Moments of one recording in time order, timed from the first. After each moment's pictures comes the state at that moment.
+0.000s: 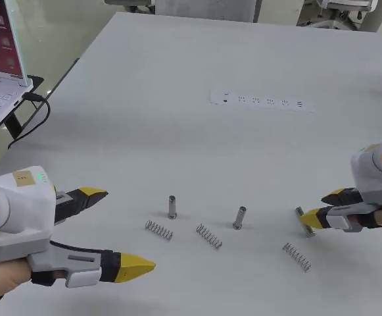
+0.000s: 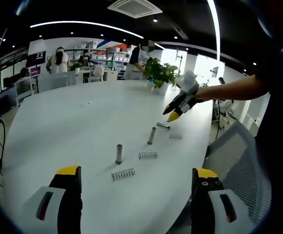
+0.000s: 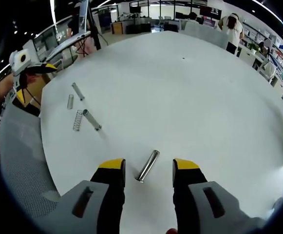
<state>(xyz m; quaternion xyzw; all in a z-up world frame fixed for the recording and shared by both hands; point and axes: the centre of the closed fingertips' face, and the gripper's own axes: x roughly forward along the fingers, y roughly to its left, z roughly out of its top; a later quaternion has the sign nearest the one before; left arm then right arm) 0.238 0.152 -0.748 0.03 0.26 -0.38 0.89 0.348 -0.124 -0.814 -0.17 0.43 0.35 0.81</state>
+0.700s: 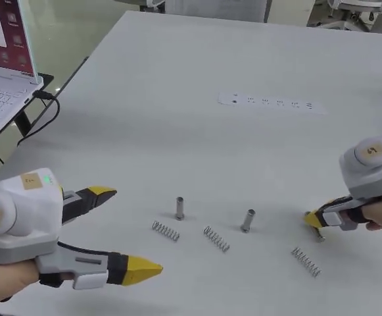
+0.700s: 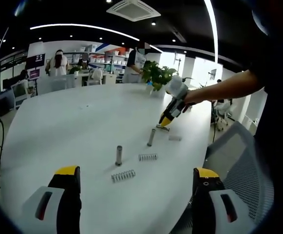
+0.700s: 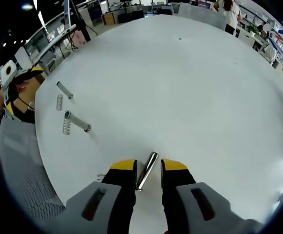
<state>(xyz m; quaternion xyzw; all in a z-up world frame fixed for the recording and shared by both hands) 0.240 0.153 -0.750 0.02 0.24 -0.39 0.89 0.355 -0.121 -0.842 -0.15 0.50 0.33 0.79</state>
